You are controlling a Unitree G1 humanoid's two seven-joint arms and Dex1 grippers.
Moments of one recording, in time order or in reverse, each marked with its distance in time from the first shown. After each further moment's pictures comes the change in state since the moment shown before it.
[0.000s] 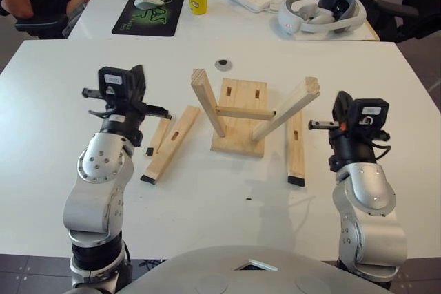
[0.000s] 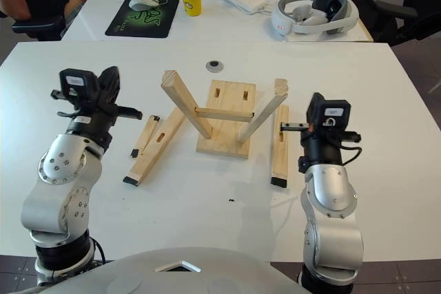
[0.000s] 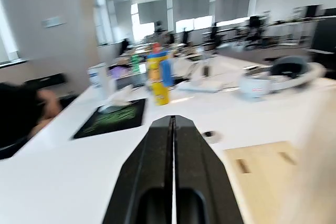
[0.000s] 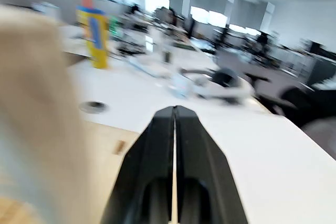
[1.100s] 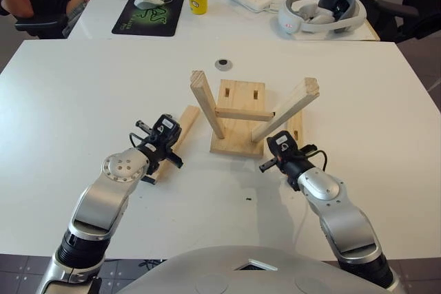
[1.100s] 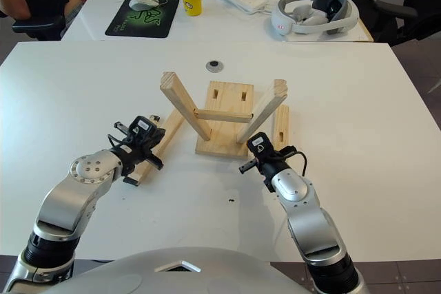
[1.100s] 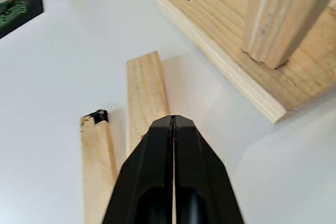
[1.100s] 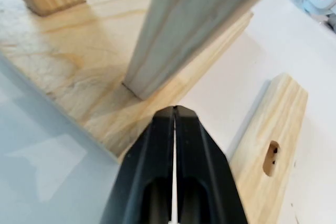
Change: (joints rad) left arm 0.092 0.266 -0.094 0.210 0.024 0.189 -0.296; right arm 0.000 -0.231 0.181 0.294 -0.065 0.201 0.173
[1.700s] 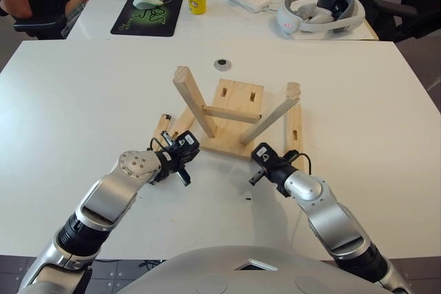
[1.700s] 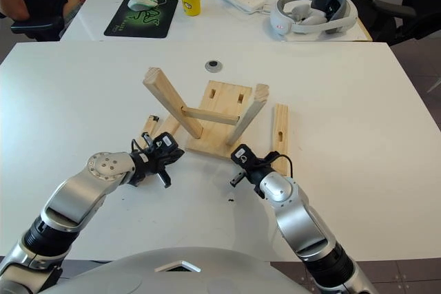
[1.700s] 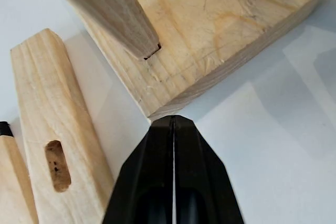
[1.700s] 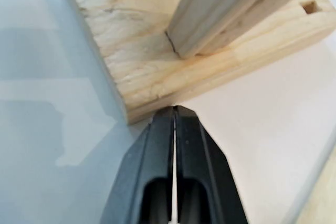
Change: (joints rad) left arm -0.106 0.080 -0.116 0.099 0.000 0.008 -0.131; right arm -0.082 -0.040 0.164 0.055 -0.002 -0.004 0.122
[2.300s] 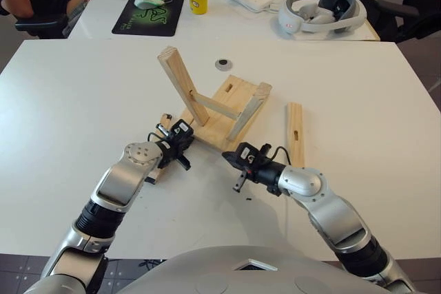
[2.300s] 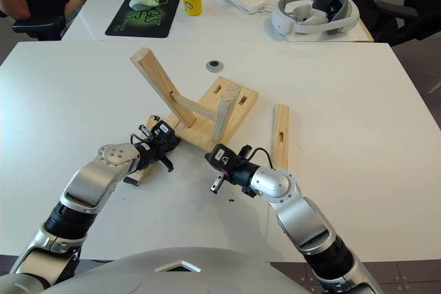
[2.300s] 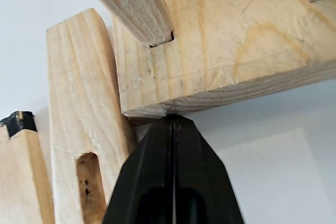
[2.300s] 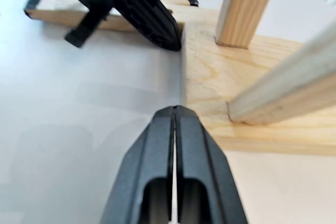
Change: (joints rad) left arm -0.046 -0.115 0.035 0.232 0.043 -0.121 0.070; right arm -0.047 -0.078 -0.062 -0.006 0.143 -0.183 0.214
